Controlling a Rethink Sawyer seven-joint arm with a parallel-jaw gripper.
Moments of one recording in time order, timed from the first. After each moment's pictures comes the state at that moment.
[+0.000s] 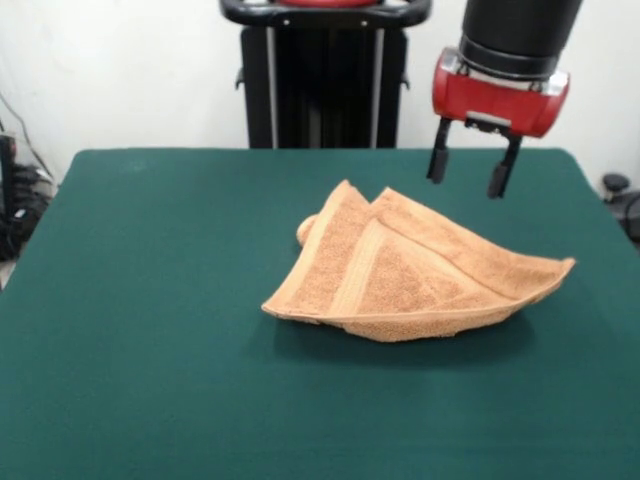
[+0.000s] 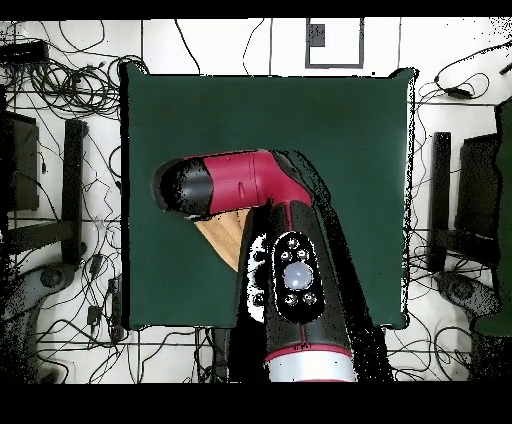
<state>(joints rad) -0.07 -0.69 0.11 1.49 -0.24 0.81 2.28</state>
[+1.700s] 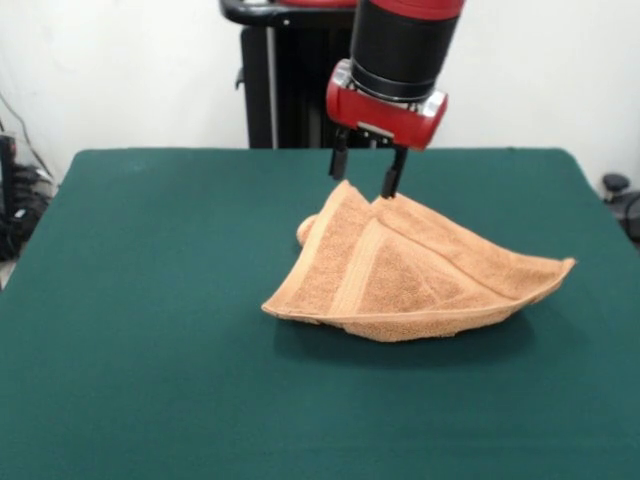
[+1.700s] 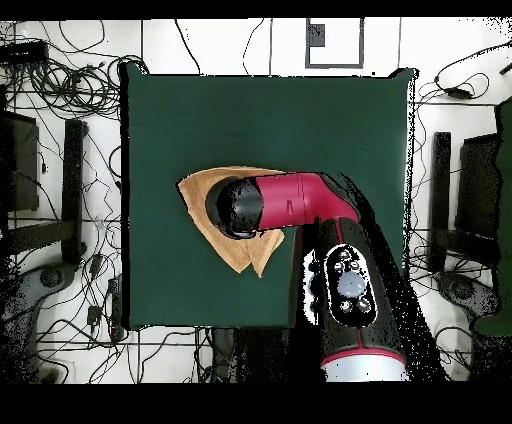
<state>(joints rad) -0.20 -0.69 0.12 1.58 -0.35 0.81 2.28</state>
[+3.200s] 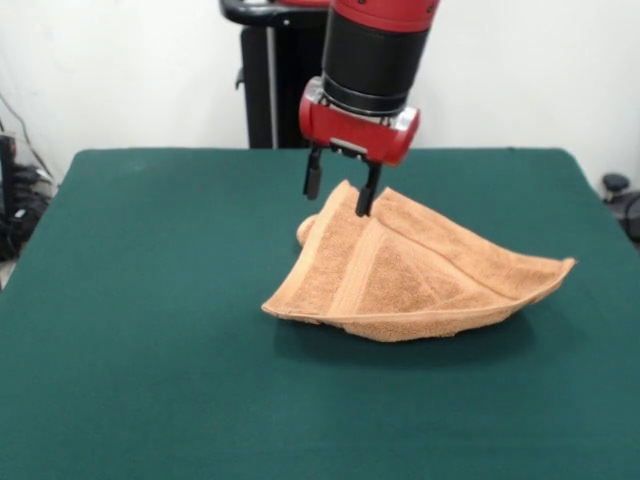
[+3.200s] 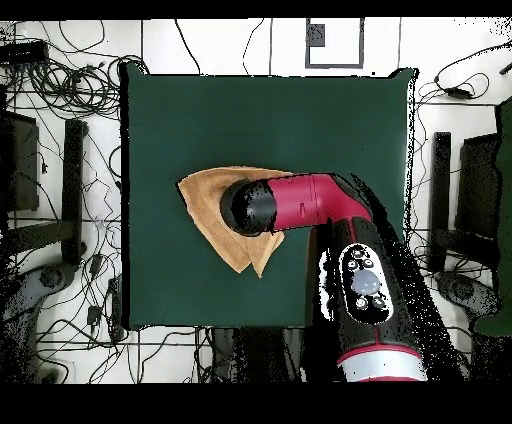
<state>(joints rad) -0.24 -0.68 0.15 1.58 -0.43 0.72 2.28</state>
